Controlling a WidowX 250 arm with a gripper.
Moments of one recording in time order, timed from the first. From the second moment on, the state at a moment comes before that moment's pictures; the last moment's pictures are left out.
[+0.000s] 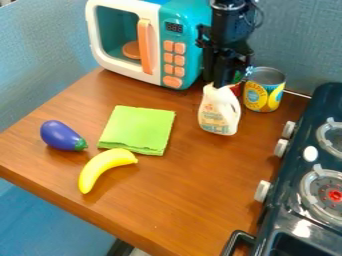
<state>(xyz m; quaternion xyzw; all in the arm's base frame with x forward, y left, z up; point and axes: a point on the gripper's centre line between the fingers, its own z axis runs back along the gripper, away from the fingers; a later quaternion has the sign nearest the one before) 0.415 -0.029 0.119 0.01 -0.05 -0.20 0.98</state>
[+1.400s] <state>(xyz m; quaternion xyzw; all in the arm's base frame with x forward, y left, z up) 0.403 -0.036 0.127 -0.01 -0.05 -0.18 0.98</state>
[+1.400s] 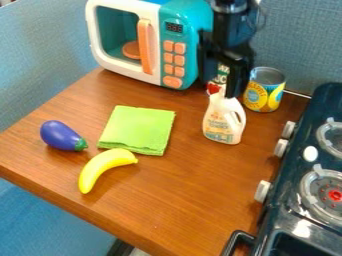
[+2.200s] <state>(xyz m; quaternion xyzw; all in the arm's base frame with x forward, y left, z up) 0.306 0.044 0.105 0.01 -0.05 -0.09 0.99</state>
